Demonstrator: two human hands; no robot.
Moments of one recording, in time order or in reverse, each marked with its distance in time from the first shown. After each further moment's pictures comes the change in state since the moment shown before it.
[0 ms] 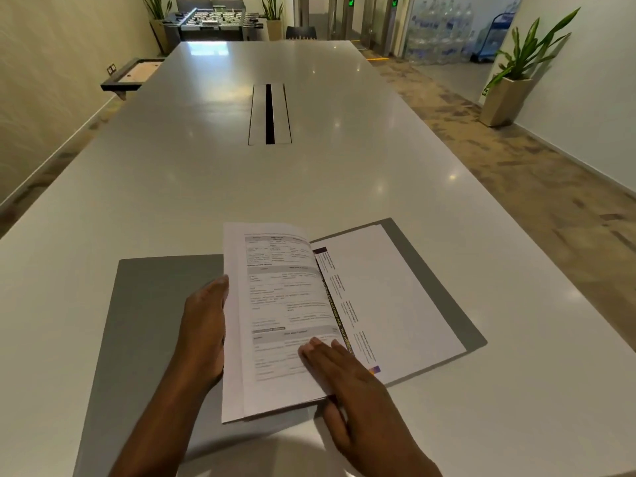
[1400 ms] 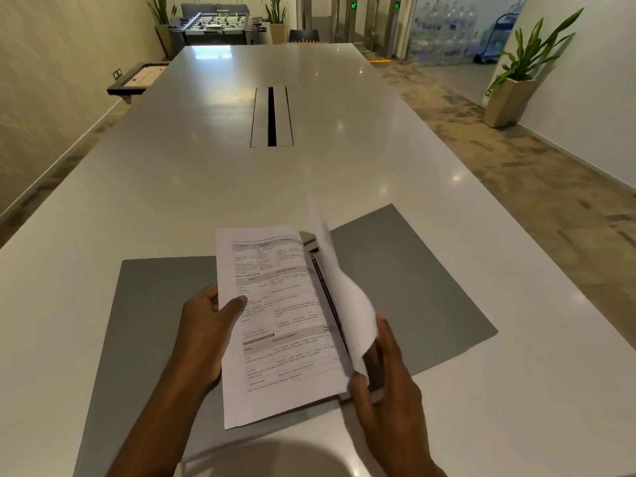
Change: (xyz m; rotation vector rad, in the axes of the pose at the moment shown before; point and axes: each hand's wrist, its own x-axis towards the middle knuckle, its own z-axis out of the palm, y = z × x) left_hand -0.006 -0.004 -0.004 0.159 0.007 0.039; right_hand -0.011 0.002 -0.006 0.199 0.377 0.454
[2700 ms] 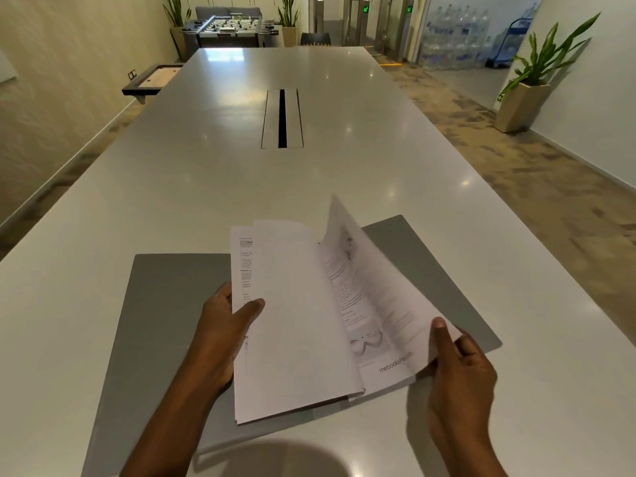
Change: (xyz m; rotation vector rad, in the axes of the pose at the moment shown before) left_hand -0.009 0.004 0.008 -0.001 -0.038 -0.016; right_hand 0.045 -0.010 -0.046 0.746 0.465 0.449
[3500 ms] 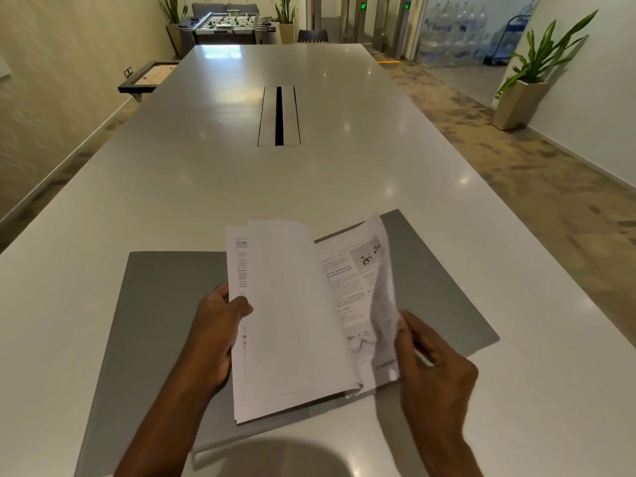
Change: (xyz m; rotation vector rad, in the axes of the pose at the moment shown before) left_hand 0.000 0.003 -0.001 0.001 -0.011 -0.084; right_hand -0.014 0.015 0.003 -0.457 -0.127 -0.484
